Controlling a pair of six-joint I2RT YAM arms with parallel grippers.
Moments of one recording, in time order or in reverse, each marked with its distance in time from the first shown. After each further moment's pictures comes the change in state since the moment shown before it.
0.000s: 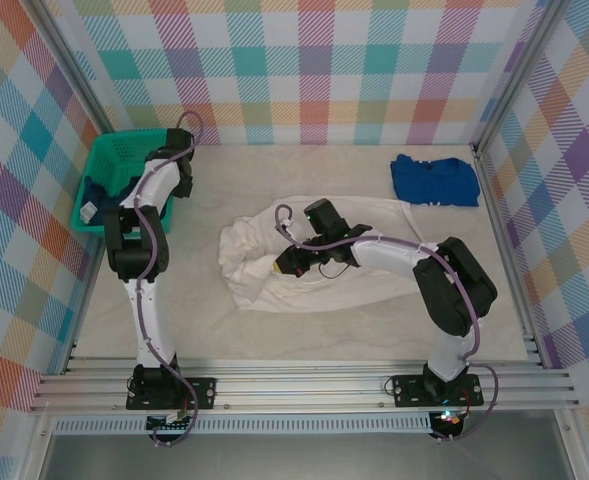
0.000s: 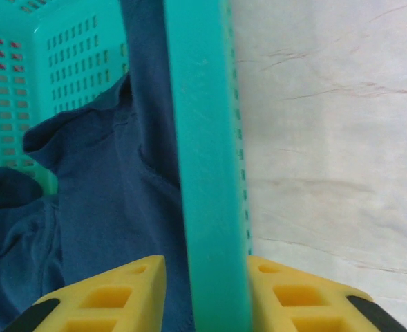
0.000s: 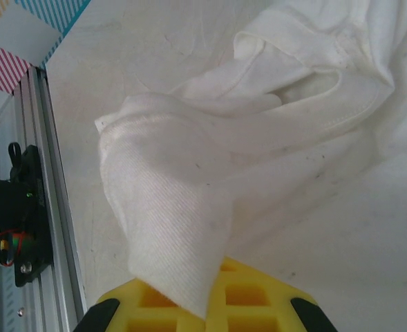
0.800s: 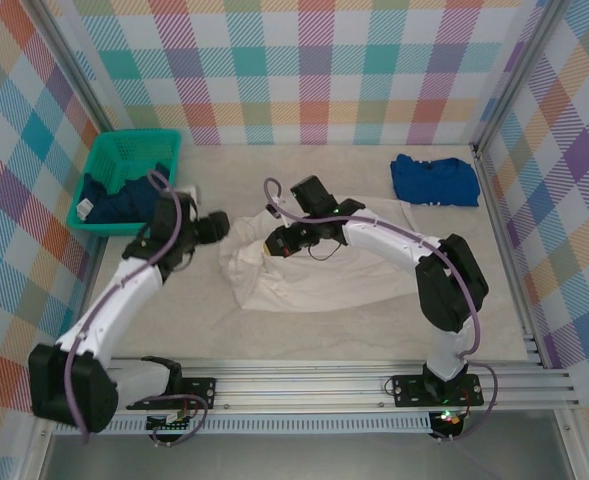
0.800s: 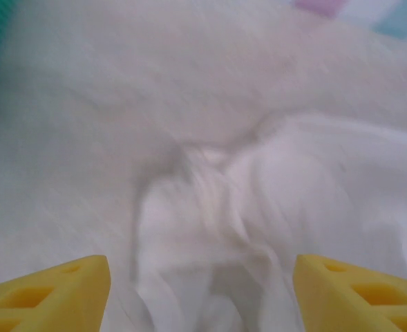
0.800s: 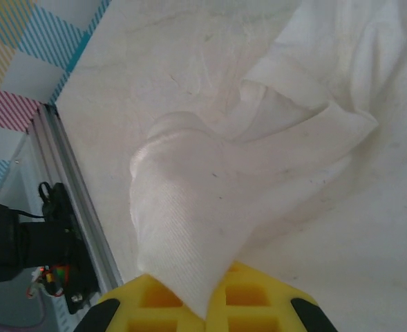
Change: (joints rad) left arm -0.295 -1.108 -1.070 0.365 0.469 -0.644; right arm 0.007 0.058 0.315 -0.305 0.042 0.113
